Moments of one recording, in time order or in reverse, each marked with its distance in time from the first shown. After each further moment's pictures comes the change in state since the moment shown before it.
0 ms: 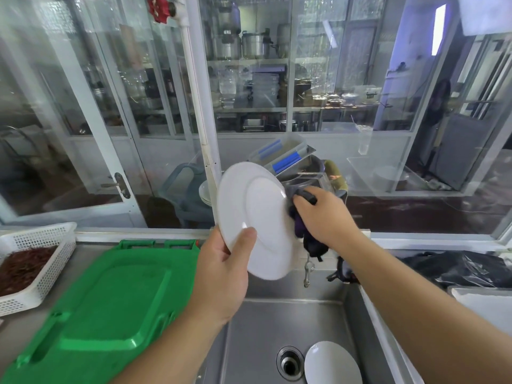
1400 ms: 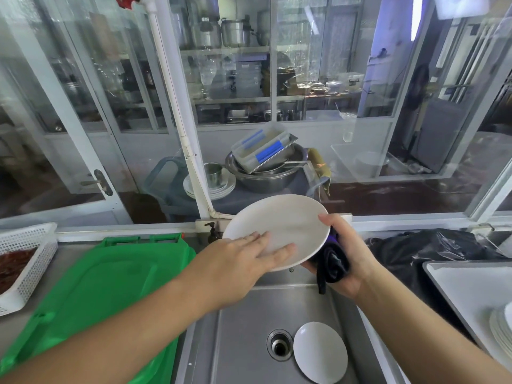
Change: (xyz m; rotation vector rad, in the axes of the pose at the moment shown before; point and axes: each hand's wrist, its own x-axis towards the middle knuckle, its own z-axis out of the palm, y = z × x) left_hand 0.007 0.000 0.008 1.463 -0.878 0.720; right_hand -0.084 0.060 -0.028 1.291 -0.244 0.599
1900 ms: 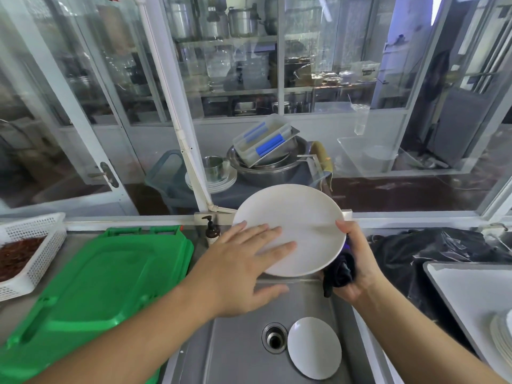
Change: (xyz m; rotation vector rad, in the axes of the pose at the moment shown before) left_hand 0.030 0.041 0.014 -0.125 0.044 -0.139; right_hand 0.000 -0.010 -0.056 0.164 0.001 -0.042
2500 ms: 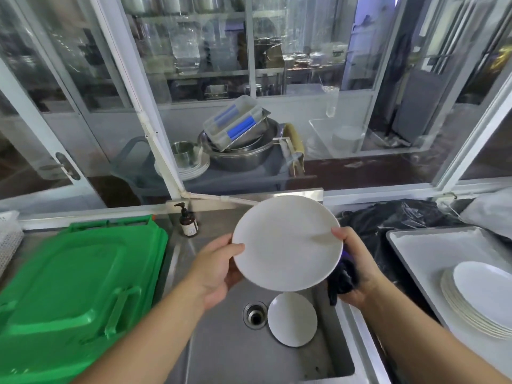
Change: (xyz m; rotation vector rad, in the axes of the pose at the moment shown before) left_hand 0.008 0.034 0.061 -1.843 0.076 -1.078; right_hand -0.045 0.002 -0.068 -0.162 0.138 0.031
